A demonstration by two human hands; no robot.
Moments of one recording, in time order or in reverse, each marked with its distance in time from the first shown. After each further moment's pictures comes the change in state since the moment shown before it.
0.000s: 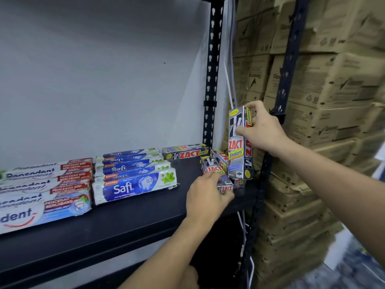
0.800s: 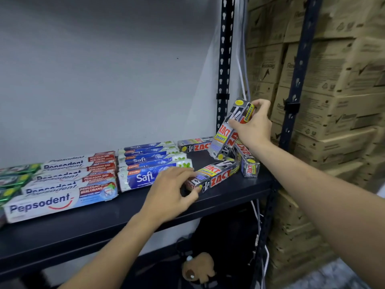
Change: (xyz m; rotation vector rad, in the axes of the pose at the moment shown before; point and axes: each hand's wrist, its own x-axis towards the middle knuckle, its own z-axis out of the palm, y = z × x) left_hand -0.039 -0.092 -0.098 0.127 0.014 0.259; right_hand -0.017 -0.024 0.064 0.417 0.262 0.093
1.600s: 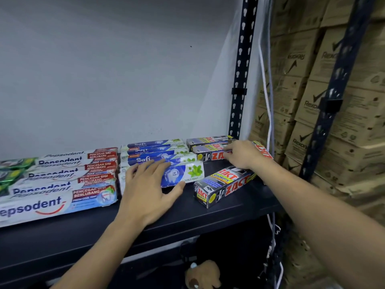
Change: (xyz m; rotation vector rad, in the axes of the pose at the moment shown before) left_hand -0.003 -0.053 -0.016 0.318 0.001 -0.277; right_hand 0.020 0.081 0.078 -0.879 -0.737 -0.168
